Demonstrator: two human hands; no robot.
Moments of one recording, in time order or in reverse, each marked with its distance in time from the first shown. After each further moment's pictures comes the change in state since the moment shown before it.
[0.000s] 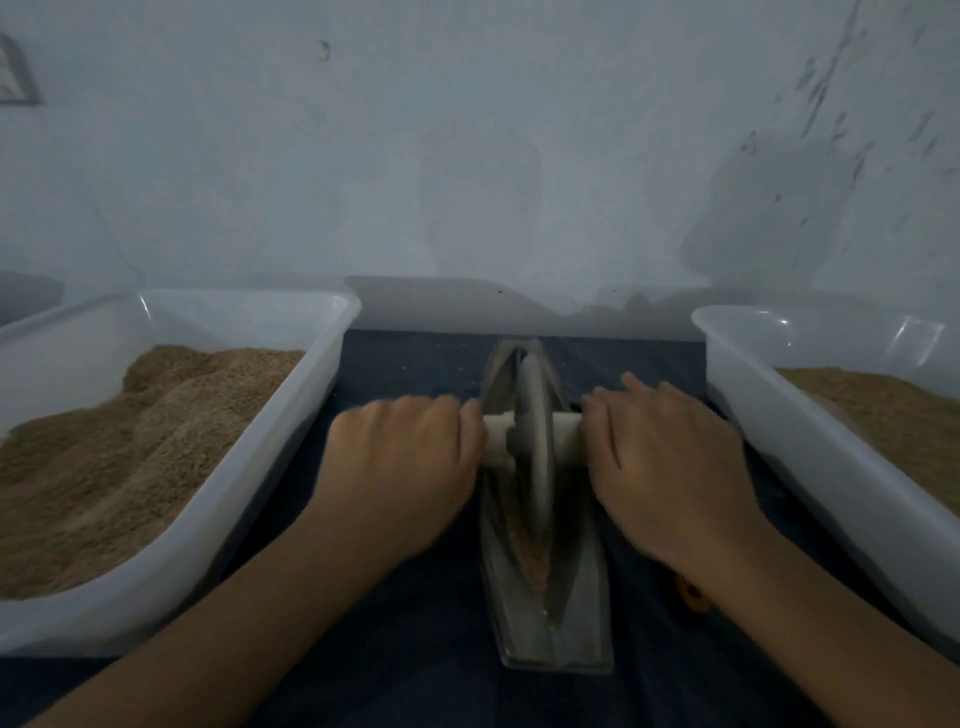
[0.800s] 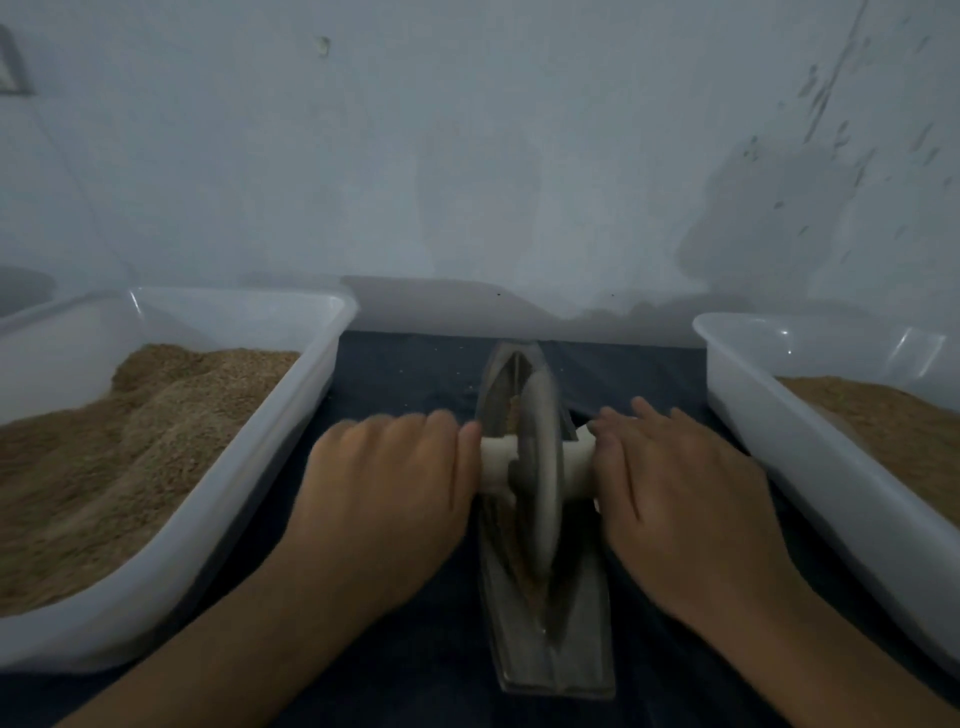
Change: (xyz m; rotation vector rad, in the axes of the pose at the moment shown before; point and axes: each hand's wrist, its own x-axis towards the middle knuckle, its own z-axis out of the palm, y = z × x) left_hand -0.015 -0.001 -0.004 -0.084 0.076 0.070; right_hand -0.018 0.002 -0.001 -0.023 0.110 -0.051
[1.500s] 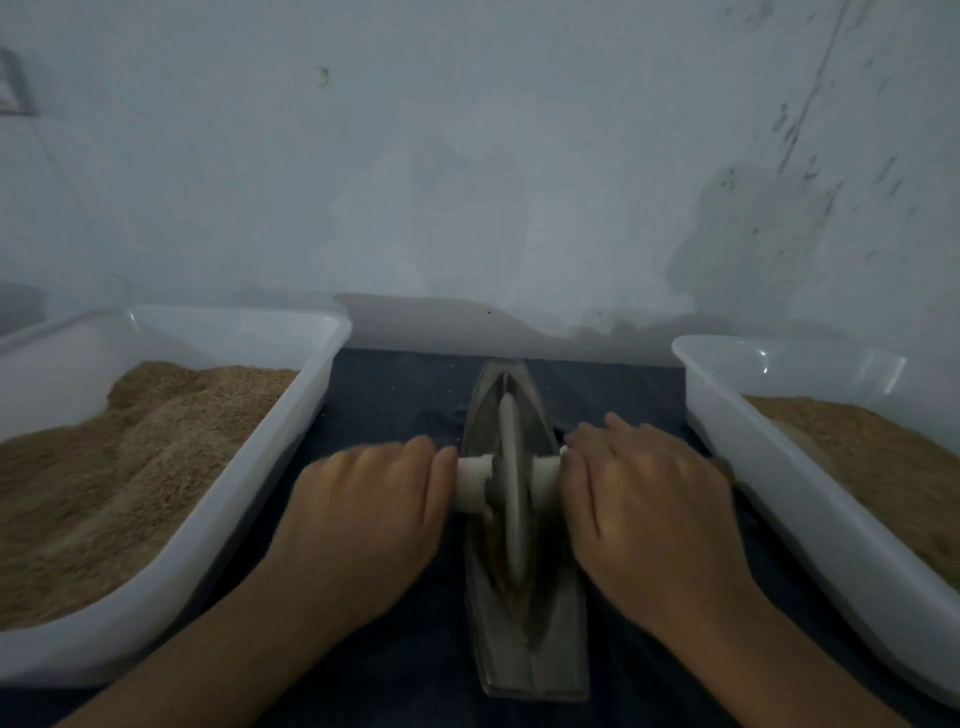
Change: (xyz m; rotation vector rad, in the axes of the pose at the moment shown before) left_hand -0.005 -0.006 -0.003 -0.006 0.023 0.010; right_hand 0.005 -0.008 -0.003 -0.010 0.122 -0.064
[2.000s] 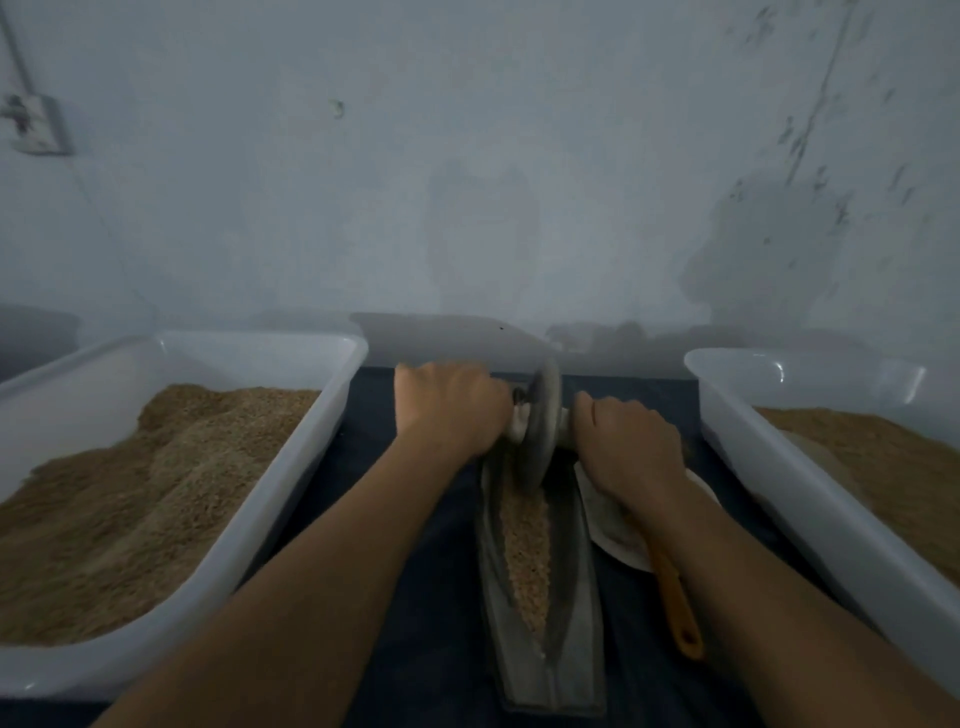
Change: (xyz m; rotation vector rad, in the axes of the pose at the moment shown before) left_hand 0.123 -0.015 0.040 0.103 -0.280 -0.363; right_hand 0.071 0.040 0.071 -0.133 -0.360 0.142
